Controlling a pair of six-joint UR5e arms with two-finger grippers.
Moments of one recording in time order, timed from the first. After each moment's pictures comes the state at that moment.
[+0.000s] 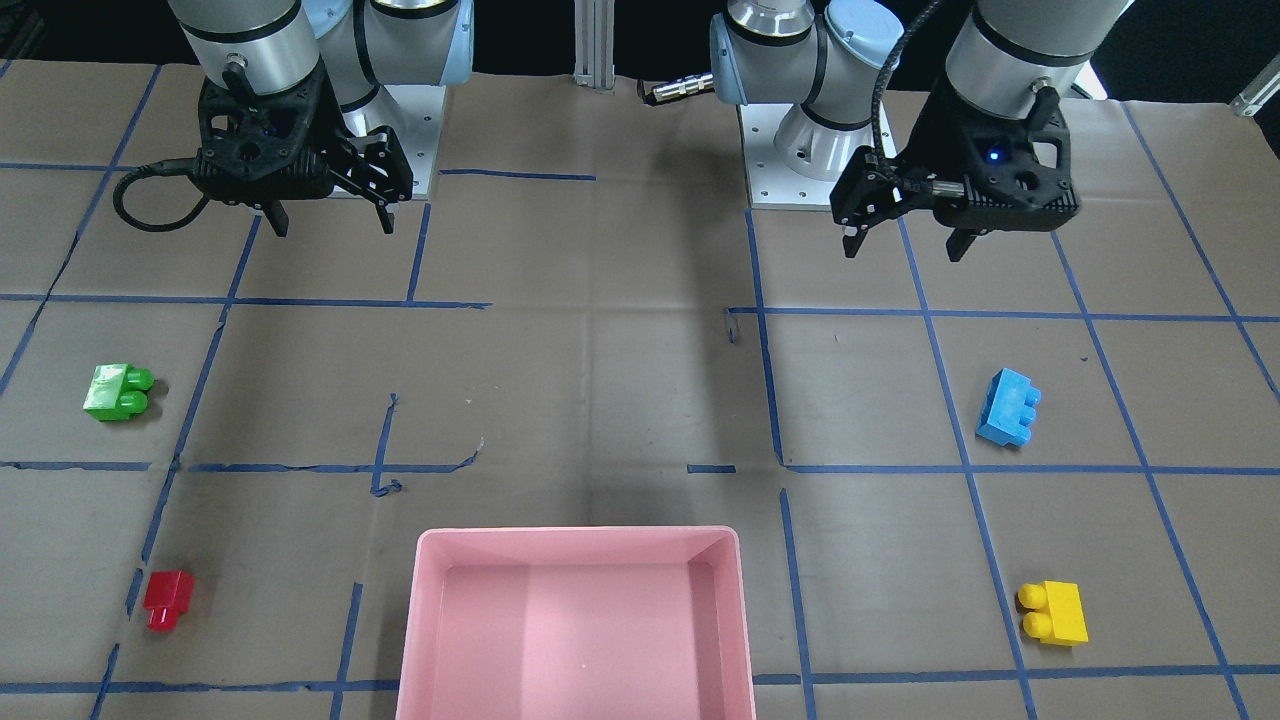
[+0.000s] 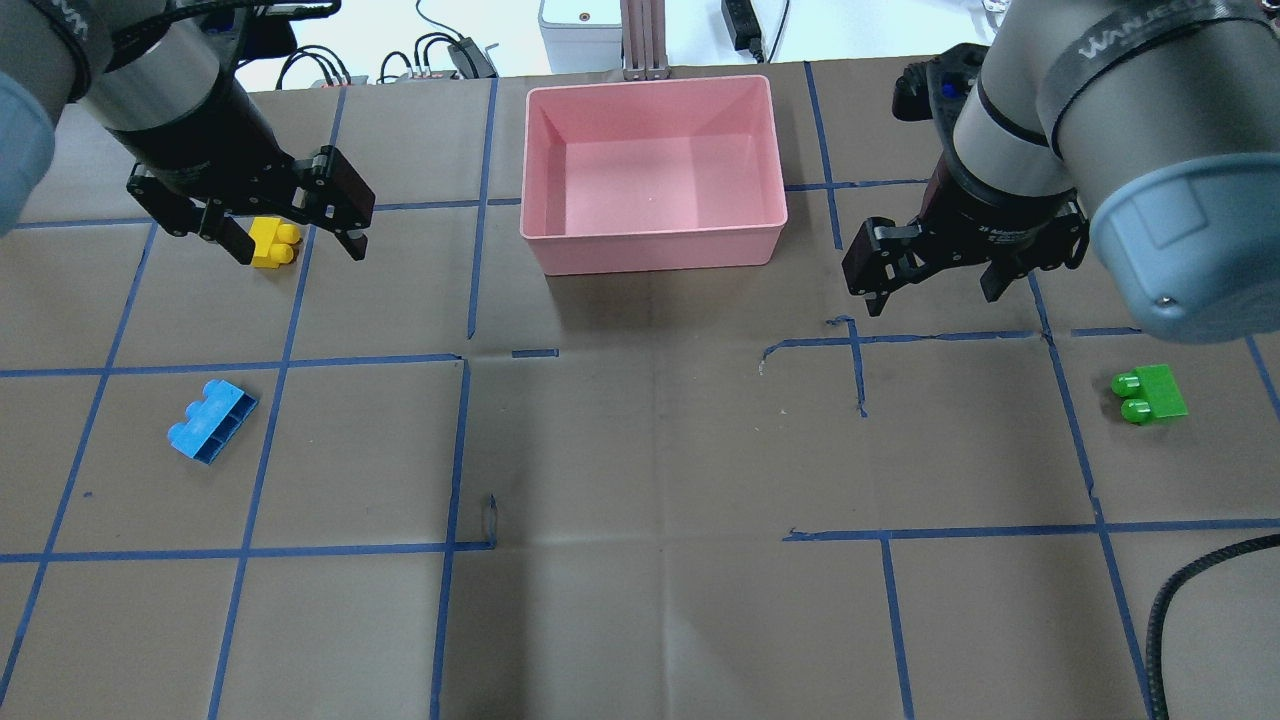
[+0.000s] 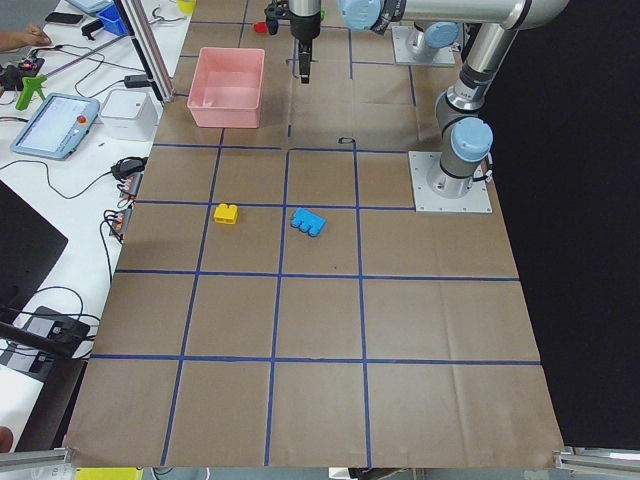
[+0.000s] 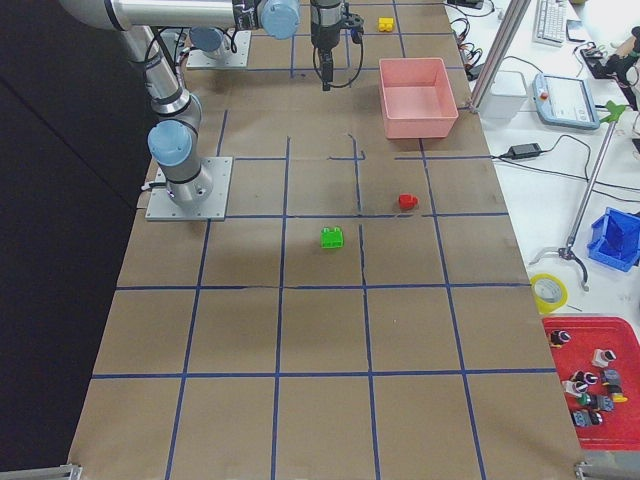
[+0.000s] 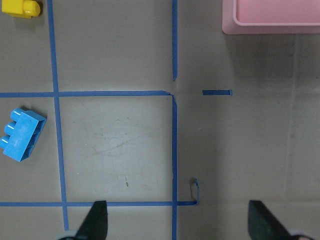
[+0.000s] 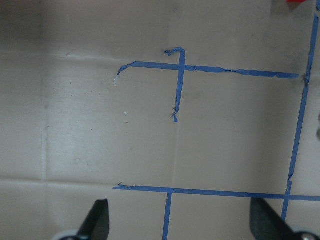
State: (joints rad) left arm -1.47 -1.54 -1.57 -1.60 1.56 0.12; right arm 1.62 -1.68 1.73 -1.63 -1.59 -0.03
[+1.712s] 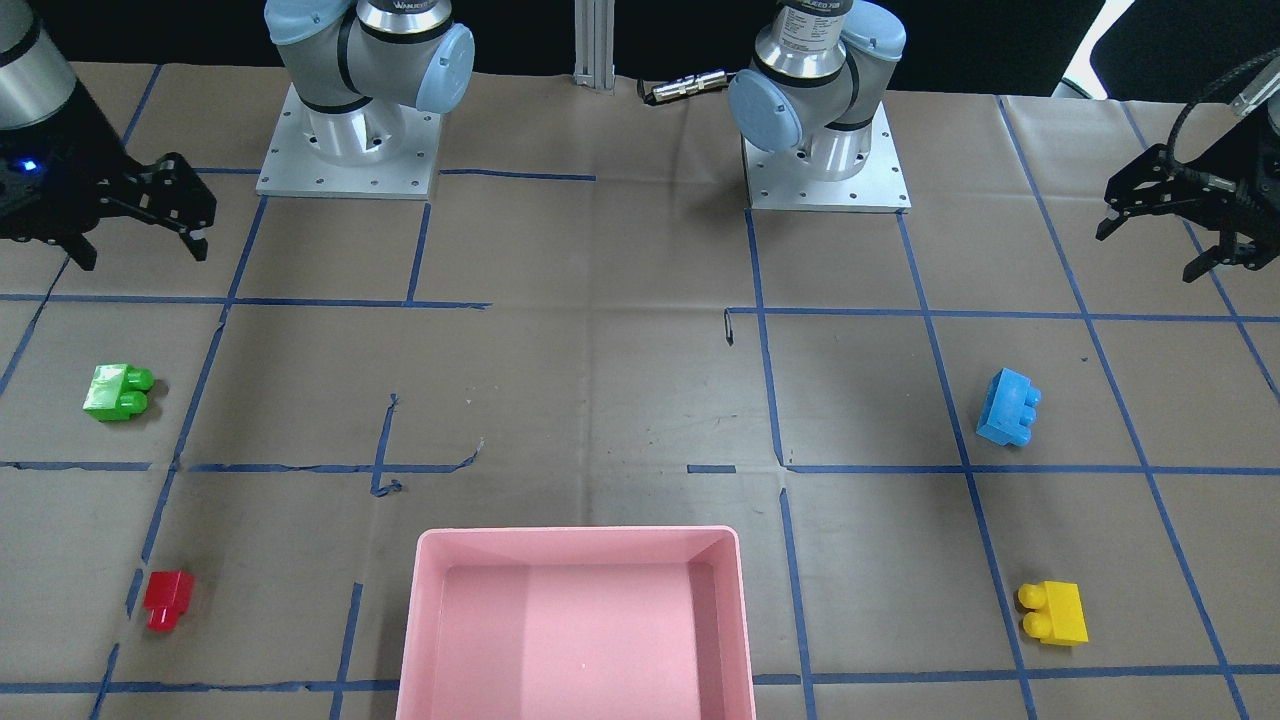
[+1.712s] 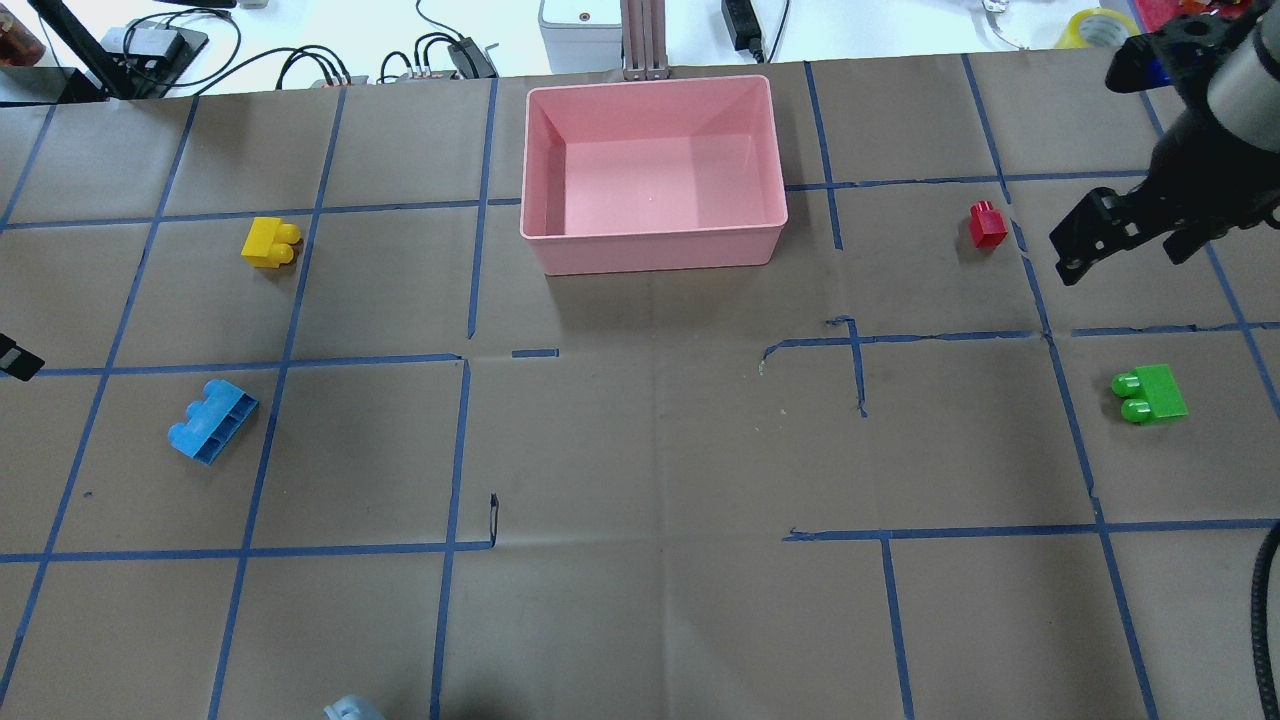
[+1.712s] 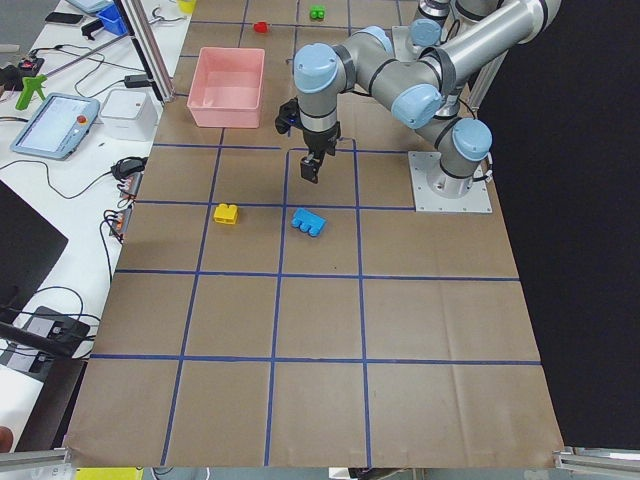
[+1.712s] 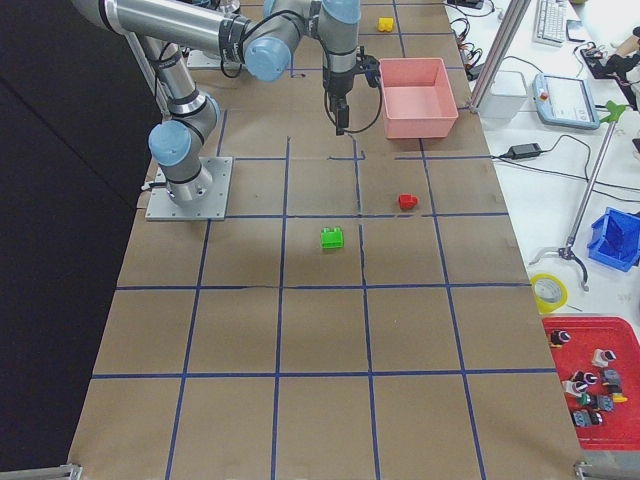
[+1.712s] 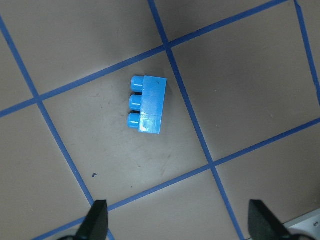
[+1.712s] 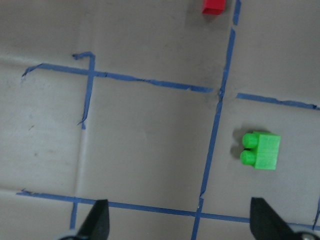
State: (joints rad) left arm -0.91 -1.54 -1.69 -1.55 1.57 1.25; right arm 1.23 -1.67 1.79 -1.74 -1.59 -0.47
